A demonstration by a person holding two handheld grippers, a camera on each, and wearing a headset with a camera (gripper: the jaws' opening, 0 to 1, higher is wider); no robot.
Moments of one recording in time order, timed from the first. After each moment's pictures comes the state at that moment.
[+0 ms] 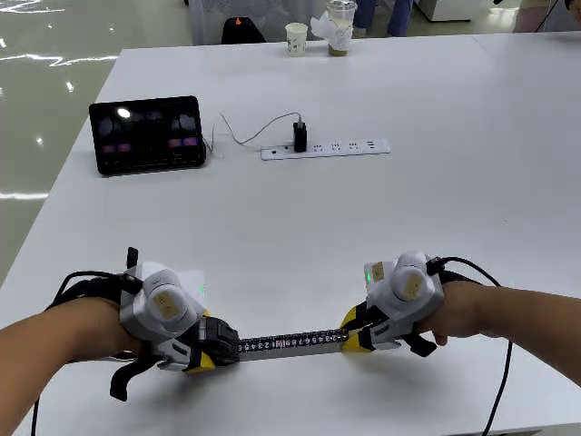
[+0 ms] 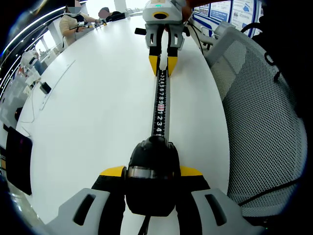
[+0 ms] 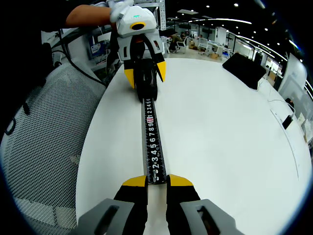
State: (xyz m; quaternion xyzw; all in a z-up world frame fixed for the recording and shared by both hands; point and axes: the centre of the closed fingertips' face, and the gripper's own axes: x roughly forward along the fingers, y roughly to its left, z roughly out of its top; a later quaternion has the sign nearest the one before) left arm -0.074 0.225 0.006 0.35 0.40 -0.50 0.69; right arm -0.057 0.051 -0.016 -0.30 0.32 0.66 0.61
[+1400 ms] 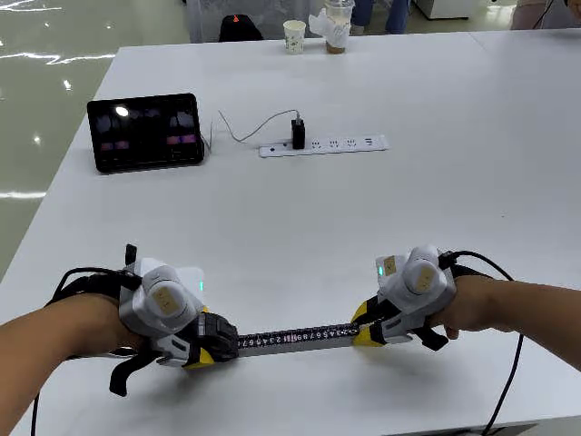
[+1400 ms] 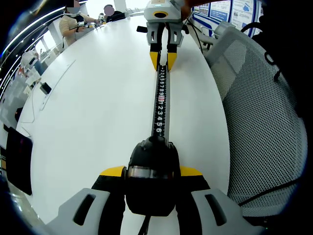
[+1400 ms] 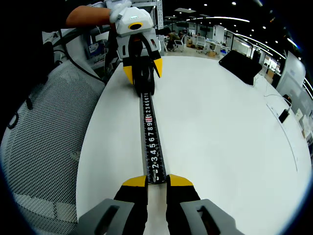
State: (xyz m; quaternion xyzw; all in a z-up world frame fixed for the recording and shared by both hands) left arm -0.074 0.225 0.006 0.35 0.39 -0.50 0.69; right arm -0.054 0.032 -0.015 -0.30 0.33 0.65 0.61
